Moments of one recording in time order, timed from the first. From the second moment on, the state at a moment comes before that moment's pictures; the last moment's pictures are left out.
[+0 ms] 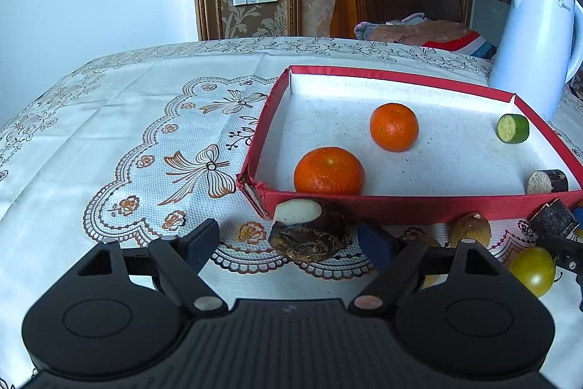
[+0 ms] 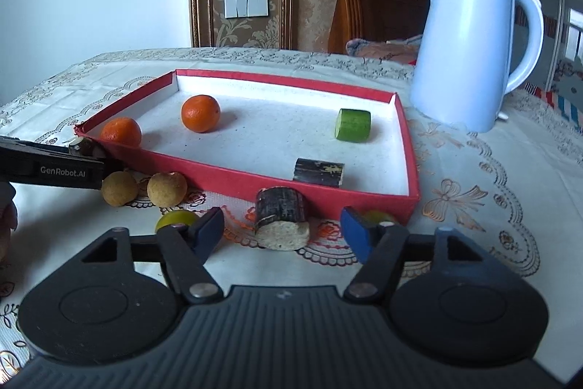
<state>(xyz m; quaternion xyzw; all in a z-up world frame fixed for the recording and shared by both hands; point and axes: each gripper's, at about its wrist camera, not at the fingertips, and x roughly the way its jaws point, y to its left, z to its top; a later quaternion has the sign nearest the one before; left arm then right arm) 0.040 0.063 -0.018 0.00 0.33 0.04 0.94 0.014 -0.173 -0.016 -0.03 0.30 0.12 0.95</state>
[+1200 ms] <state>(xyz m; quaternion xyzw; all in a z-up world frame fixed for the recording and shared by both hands) 0.036 0.061 -0.016 0.00 0.32 0.02 0.95 0.022 -0.171 -0.018 -0.02 0.31 0.11 0.94</state>
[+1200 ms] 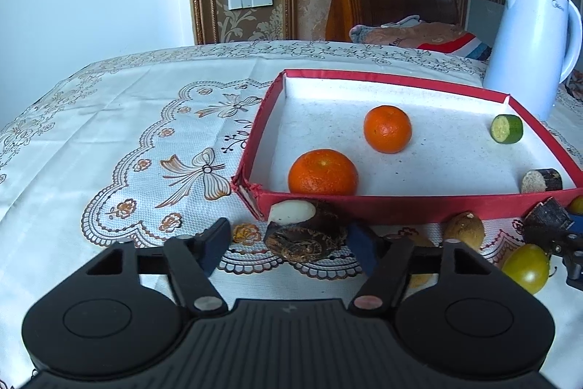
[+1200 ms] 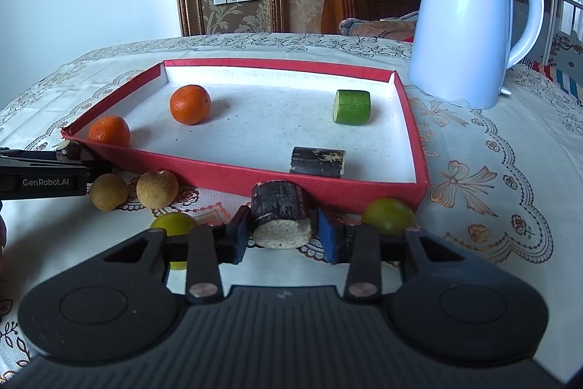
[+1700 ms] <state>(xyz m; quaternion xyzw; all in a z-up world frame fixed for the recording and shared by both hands) 0.031 0.060 -0.014 -0.01 0.32 0.01 0.95 0.019 -0.177 -0.018 0.00 0.30 0.12 0.95</state>
